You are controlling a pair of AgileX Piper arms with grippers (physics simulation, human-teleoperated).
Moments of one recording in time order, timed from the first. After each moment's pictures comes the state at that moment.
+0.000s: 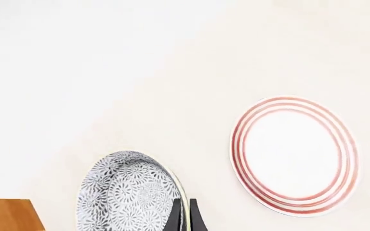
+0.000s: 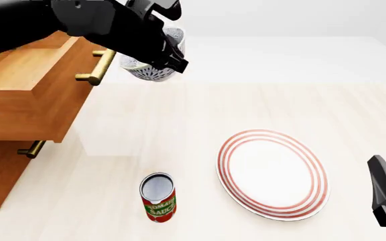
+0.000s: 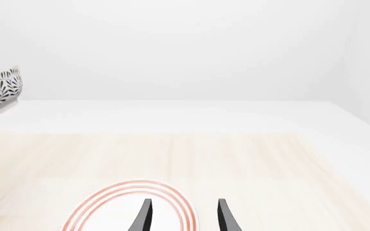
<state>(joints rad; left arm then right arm) -0.62 1.56 -1.47 0.65 0.21 0.00 0.00 0.00 0.00 0.00</state>
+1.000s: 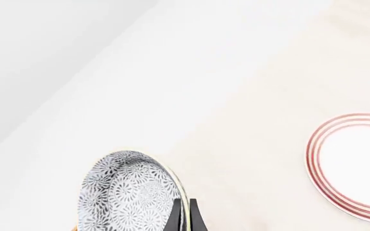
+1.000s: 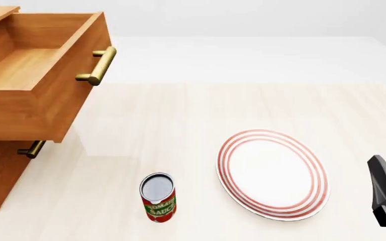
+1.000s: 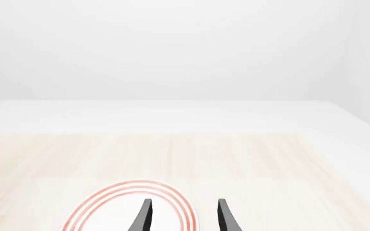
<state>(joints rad) -0.41 1.48 -1.86 0.93 0.47 0.00 0.00 0.00 0.00 0.00</state>
